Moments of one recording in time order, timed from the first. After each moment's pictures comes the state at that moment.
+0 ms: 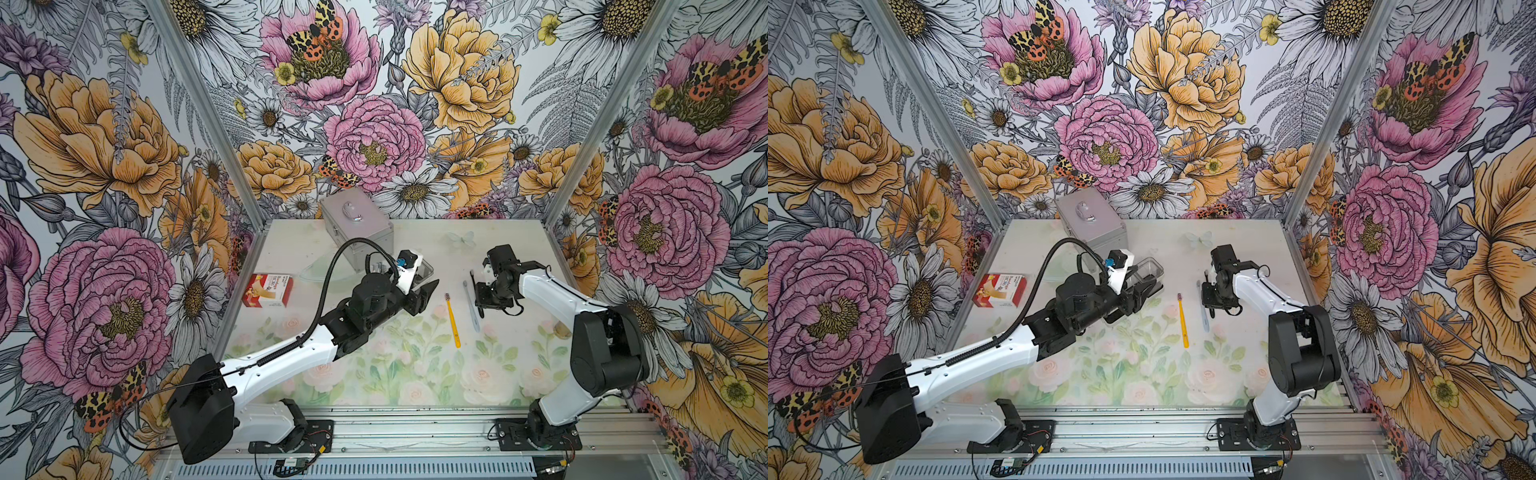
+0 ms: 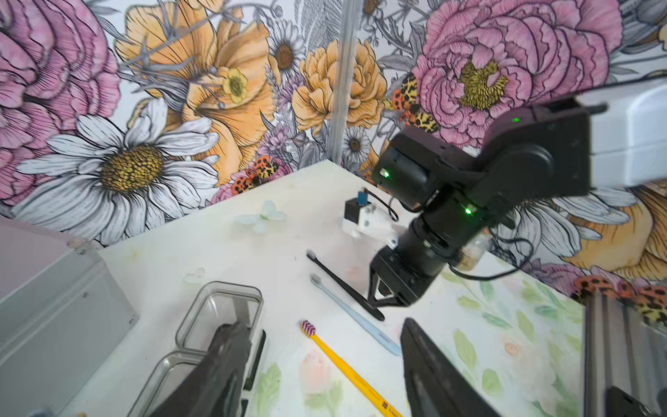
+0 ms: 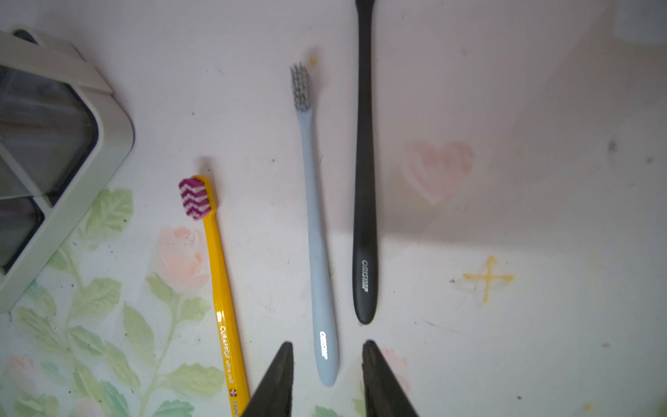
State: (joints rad) left arm -0.89 1.29 0.90 0.16 -0.04 -0.12; right arm 0.19 1.67 1.15 -0.77 -0.12 0.24
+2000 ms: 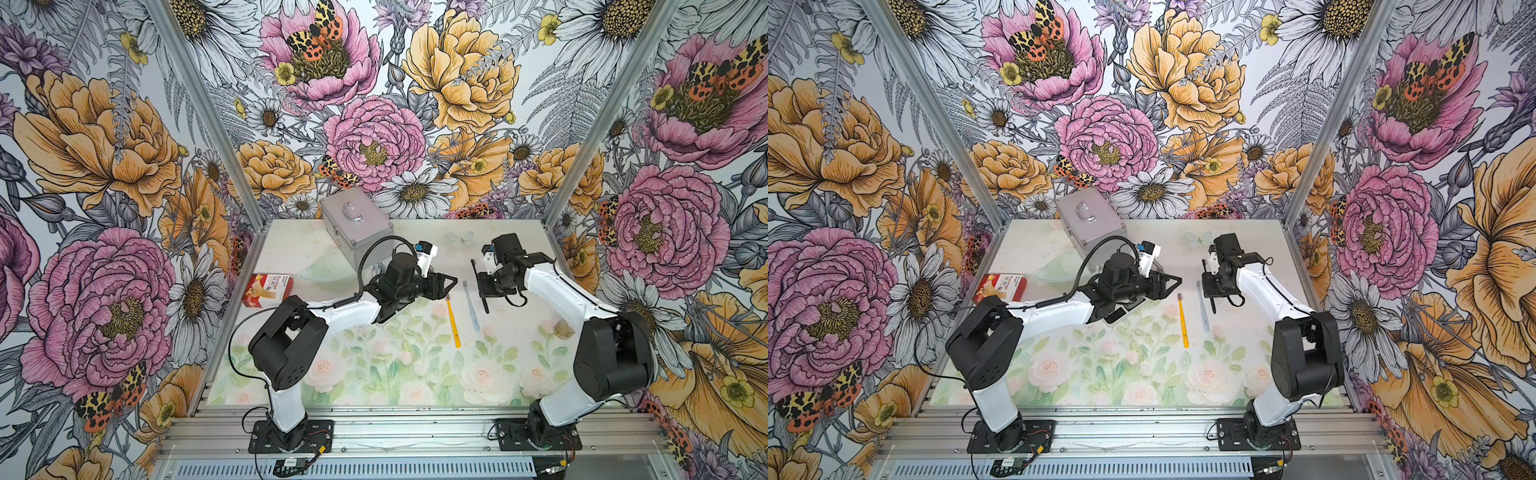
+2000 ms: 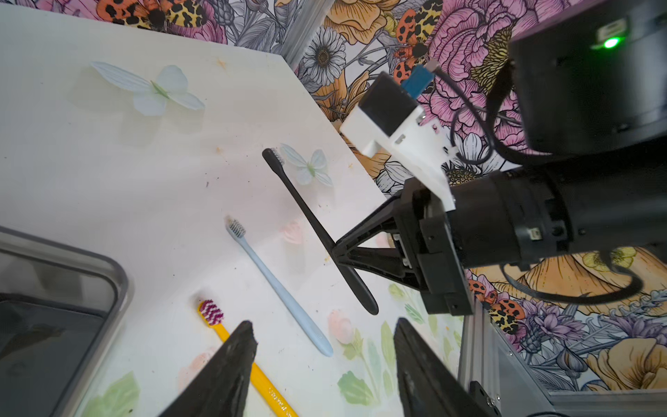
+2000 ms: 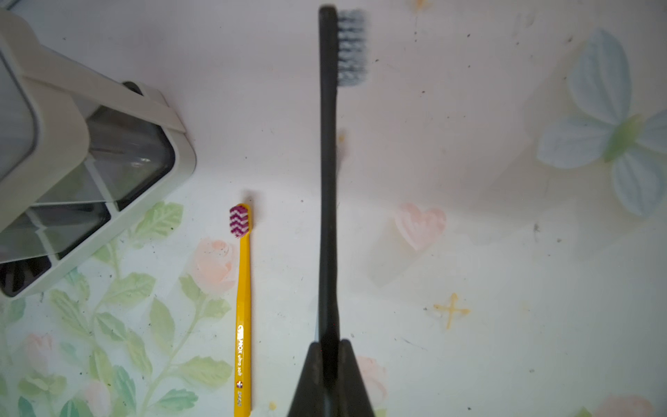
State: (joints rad) left arm -0.76 1.83 1.16 0.29 0.35 -0.57; right arm 0.18 1.57 1.20 -0.81 -0.14 0.10
